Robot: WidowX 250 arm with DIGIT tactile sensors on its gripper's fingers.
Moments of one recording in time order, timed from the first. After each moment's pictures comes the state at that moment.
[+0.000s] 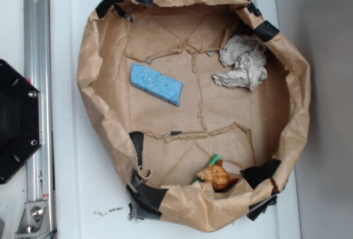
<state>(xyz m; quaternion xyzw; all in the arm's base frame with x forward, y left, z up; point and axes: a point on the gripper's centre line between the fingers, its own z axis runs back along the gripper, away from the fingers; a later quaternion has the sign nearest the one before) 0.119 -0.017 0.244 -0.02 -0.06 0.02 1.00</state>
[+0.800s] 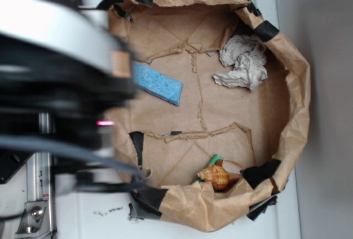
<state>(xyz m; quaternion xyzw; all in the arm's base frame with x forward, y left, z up) 0.218 0.002 0.178 0.02 -0.05 -0.04 1.00</state>
